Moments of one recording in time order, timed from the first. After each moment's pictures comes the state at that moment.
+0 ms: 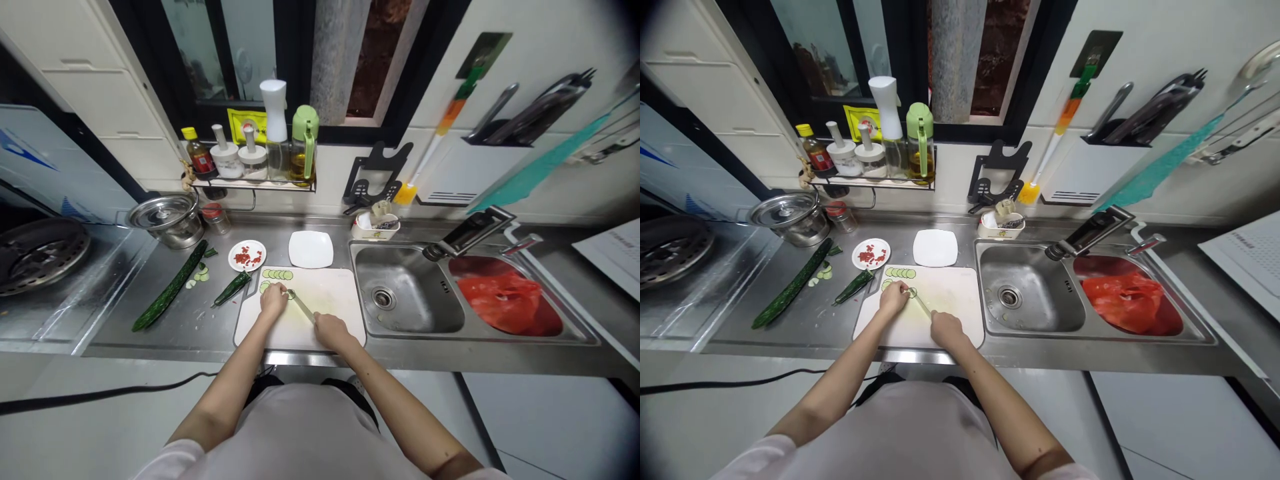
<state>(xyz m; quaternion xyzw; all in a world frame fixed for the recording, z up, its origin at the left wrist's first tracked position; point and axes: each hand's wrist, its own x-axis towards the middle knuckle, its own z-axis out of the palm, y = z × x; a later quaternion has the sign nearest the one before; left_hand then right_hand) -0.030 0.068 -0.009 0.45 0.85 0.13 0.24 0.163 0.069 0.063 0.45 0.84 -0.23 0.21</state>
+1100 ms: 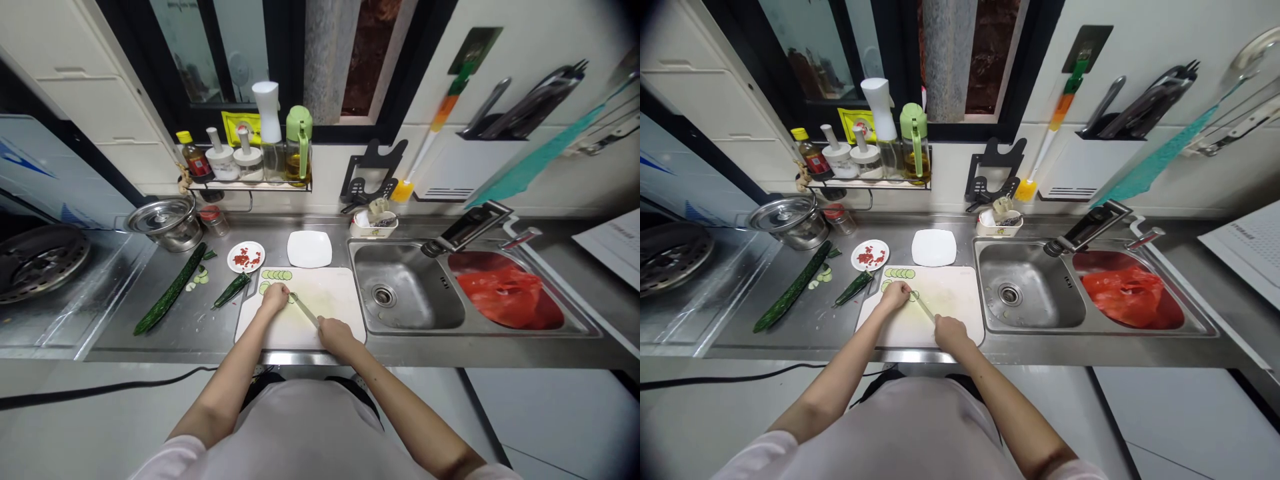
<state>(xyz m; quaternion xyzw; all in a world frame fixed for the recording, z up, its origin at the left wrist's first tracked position) -0.033 0.078 -0.002 0.46 0.82 0.15 0.31 0.178 0.061 0.066 0.45 0.83 -0.24 0.22</state>
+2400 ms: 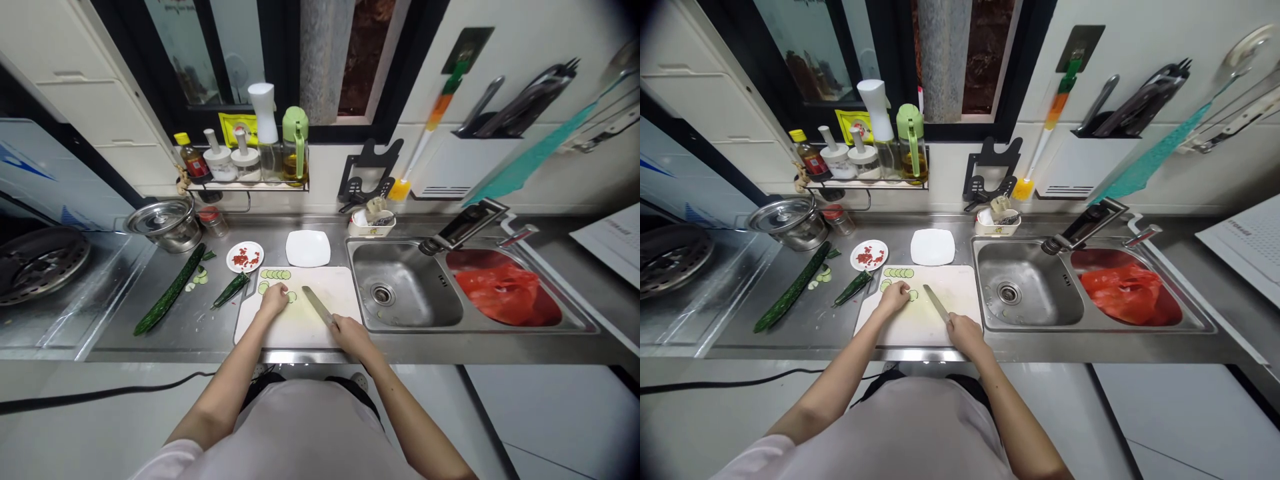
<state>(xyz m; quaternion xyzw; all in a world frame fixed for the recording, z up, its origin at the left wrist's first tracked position) -0.032 0.070 -0.006 0.48 0.81 0.16 0.29 0.219 0.066 0.064 0.51 0.81 -0.23 0.16</state>
